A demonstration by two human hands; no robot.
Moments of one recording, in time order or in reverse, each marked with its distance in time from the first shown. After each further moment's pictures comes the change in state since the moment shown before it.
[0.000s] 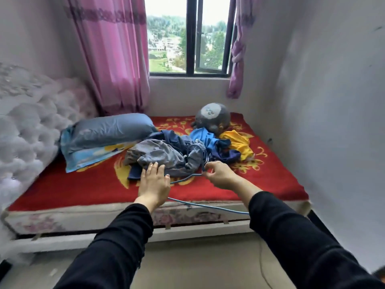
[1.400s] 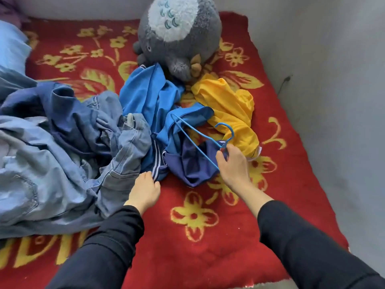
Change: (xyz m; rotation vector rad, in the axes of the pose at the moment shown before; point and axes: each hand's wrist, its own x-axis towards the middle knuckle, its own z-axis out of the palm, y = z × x) left_hand 0.608 0.158 0.507 -0.188 -0.623 -0.246; right_hand 0.630 0.516 -0.008 0.127 0.239 0.383
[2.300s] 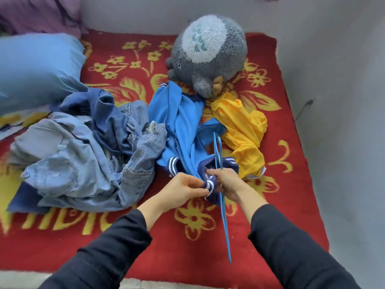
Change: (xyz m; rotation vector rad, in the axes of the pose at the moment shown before) left_hand -0.108 0.123 -0.096 -0.814 -0.333 0.286; right_hand 0.005 -0.048 -0.039 0.695 -0.598 0.587
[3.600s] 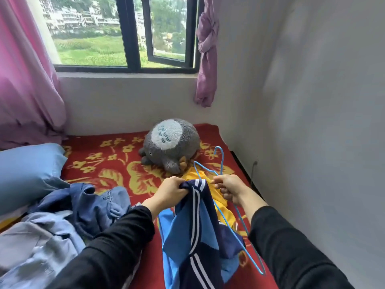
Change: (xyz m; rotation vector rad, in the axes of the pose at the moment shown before) left_hand 0.016 0.167 -0.040 0.751 0.282 0.379; right_hand -0.138 -0.151 -0.044 -0.040 0.218 -0.292
